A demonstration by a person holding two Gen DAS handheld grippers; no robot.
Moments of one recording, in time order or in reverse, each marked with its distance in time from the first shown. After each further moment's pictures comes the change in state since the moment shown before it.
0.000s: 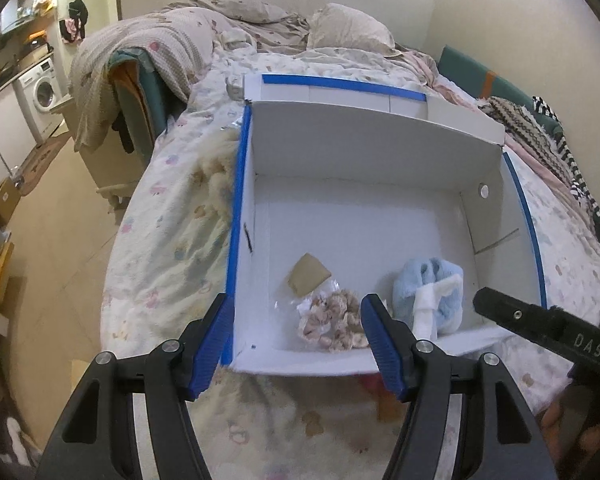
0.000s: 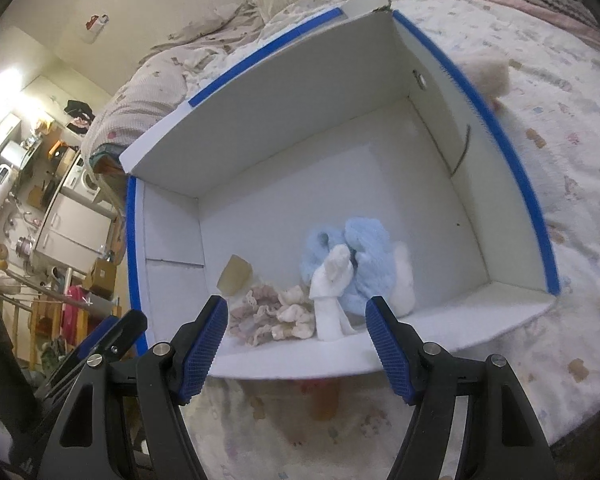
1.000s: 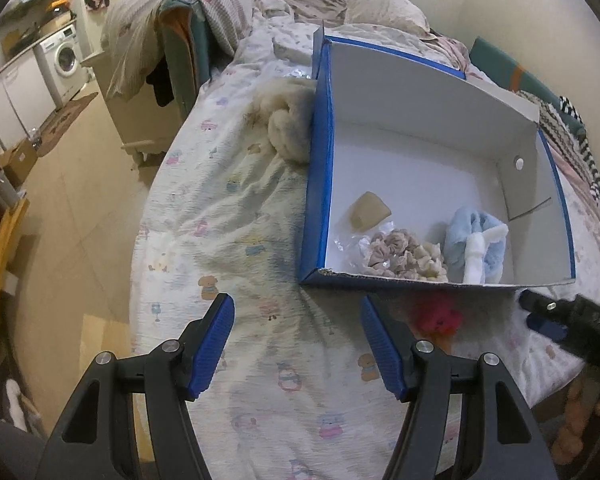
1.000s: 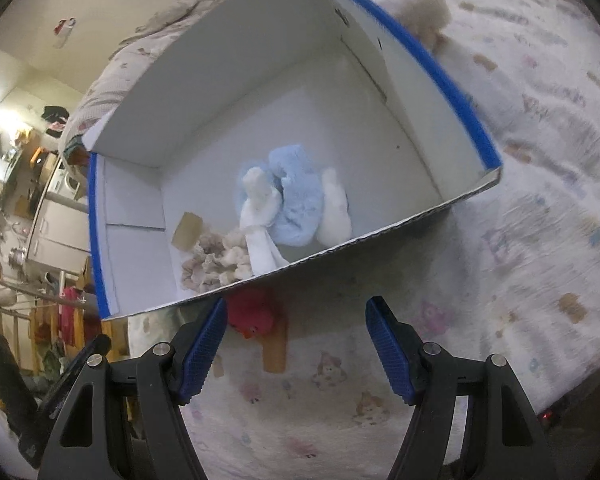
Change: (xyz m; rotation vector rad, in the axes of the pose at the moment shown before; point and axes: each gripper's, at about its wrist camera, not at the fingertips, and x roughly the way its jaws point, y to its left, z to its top) left arm 0.000 0.055 -0.050 -0.078 0.090 0.048; right arm 0.009 -0.051 -0.037 0.096 0.101 -0.039
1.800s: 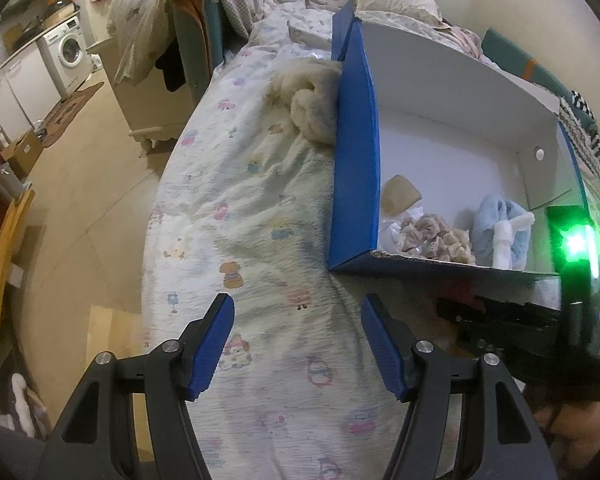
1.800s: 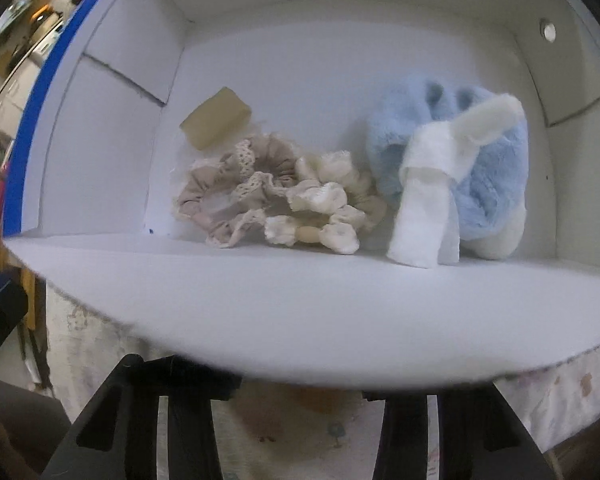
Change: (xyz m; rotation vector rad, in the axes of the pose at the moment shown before) left arm 0.017 0.021 -0.006 -0.006 0.047 0.034; right arm 0.109 0.110 -0.031 -0.404 0.162 -0.250
